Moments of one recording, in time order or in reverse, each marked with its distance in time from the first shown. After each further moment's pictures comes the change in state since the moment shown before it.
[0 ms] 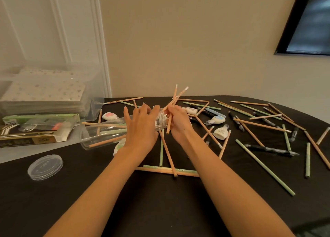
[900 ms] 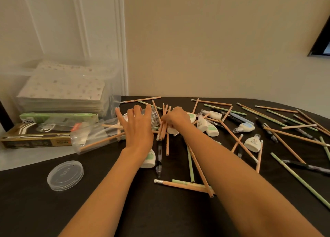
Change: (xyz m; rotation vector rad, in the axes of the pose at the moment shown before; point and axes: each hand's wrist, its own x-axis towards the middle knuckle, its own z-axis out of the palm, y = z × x) left_hand 0.027 -0.074 0.029 0.098 0.036 -0.207; right_hand 0.077 0.025 0.070 -1.254 0.079 0.140
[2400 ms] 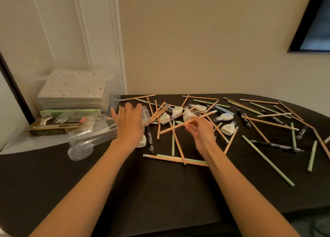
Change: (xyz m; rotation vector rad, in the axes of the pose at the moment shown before) left_hand -0.042 0.009 -0.053 0.012 -0.061 -0.018; right_hand -0.117 0.105 -0.053 1.382 0.036 0.019
